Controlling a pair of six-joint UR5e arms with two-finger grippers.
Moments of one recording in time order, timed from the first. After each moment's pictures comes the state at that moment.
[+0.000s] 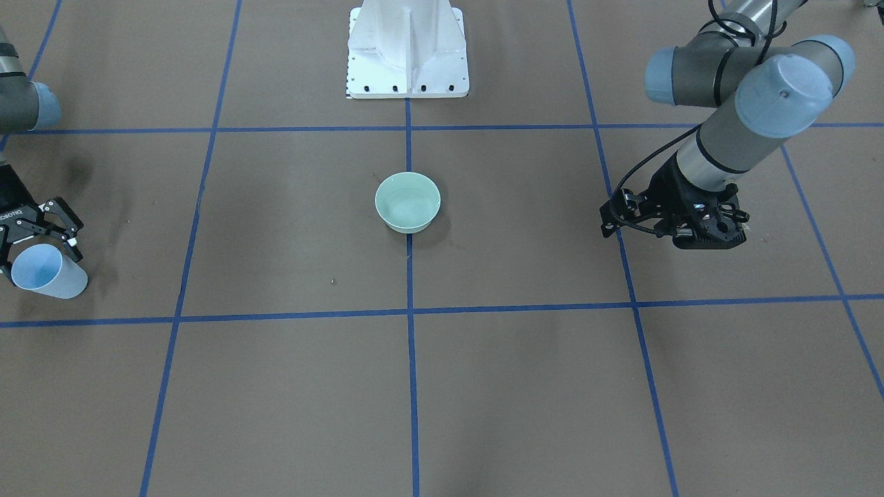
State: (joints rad) left arm -0.94 -1.94 -1.74 -1.73 -2.25 -0.94; right arm 0.86 -1.68 1.34 0.05 1.66 0.70
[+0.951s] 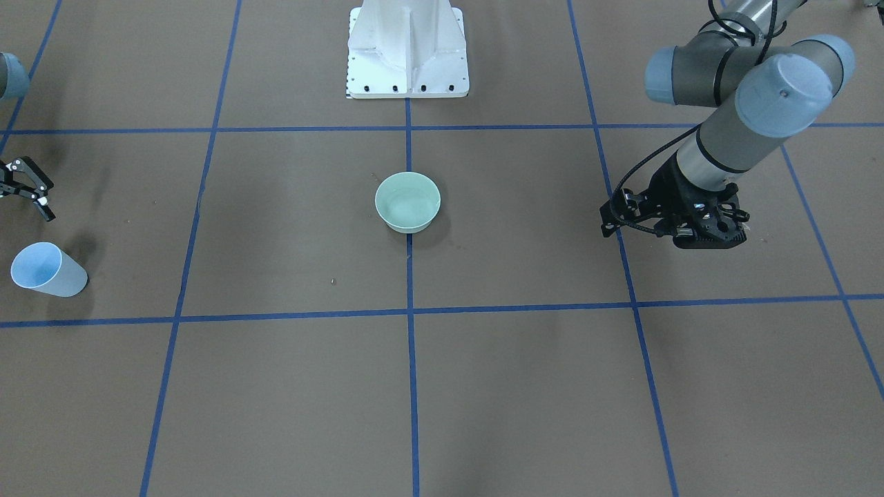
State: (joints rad) left arm -0.94 -1.94 -1.74 -1.73 -2.25 -0.95; right arm 0.89 -1.83 1.38 0.18 1.74 0.70
